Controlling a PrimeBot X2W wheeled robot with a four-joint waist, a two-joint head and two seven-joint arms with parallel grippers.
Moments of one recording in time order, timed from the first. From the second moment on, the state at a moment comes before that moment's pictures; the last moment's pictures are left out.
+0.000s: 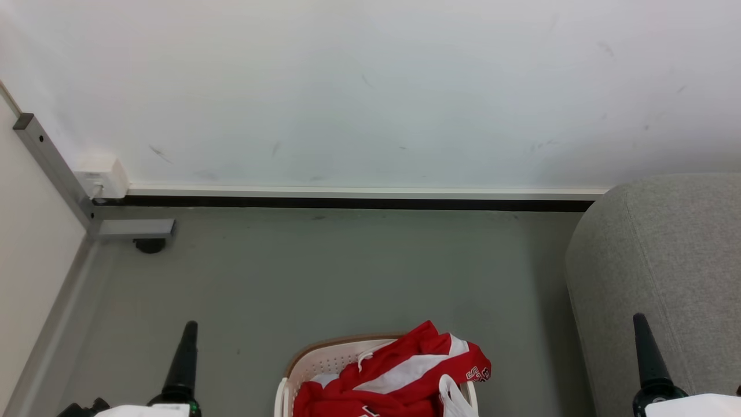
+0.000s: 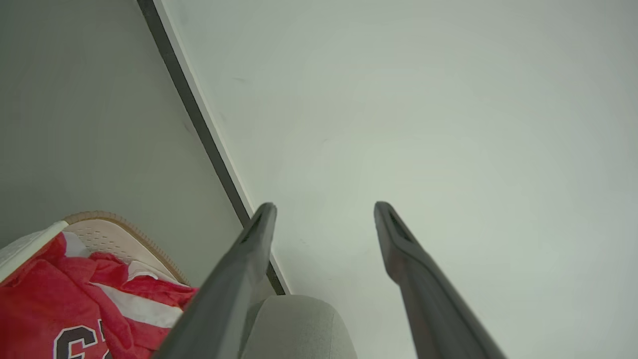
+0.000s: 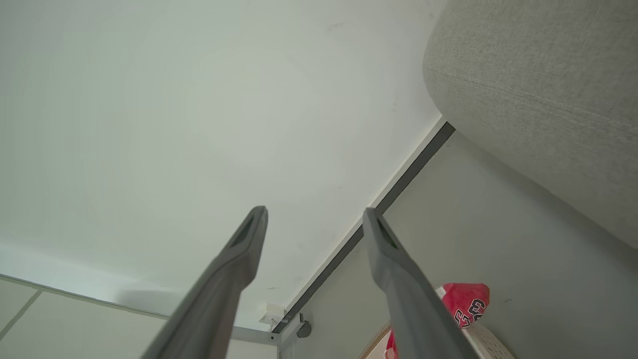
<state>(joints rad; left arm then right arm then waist) -0.05 0.04 0.07 0.23 -1.35 -0.12 0.01 -0.06 -0.03 -0.06 0.24 1.21 0.13 0.01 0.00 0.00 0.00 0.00</state>
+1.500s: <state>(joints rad) 0.02 0.04 0.01 0.18 -0.73 -0.11 -0.14 -0.04 -0.04 0.06 0.27 0.57 0.13 -0.14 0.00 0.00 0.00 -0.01</state>
